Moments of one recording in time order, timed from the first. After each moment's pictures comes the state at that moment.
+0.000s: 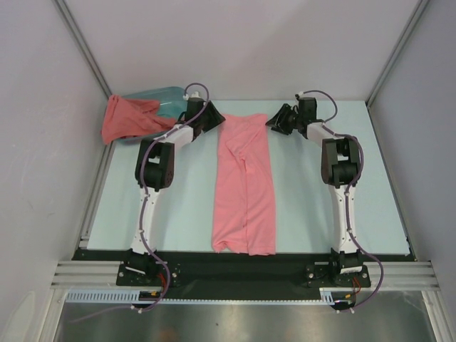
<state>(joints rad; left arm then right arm) -0.26 2.50 1.94 0.02 0.14 -0.70 0.12 2.50 1.92 -0.02 -0.51 0.66</state>
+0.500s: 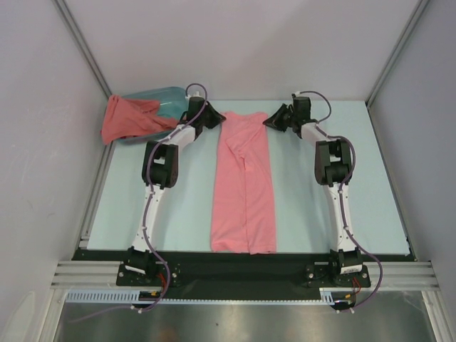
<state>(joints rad) -0.24 2.67 2.15 0.04 0.25 -0.83 0.14 2.66 2.13 -0.01 -0.52 0.77</state>
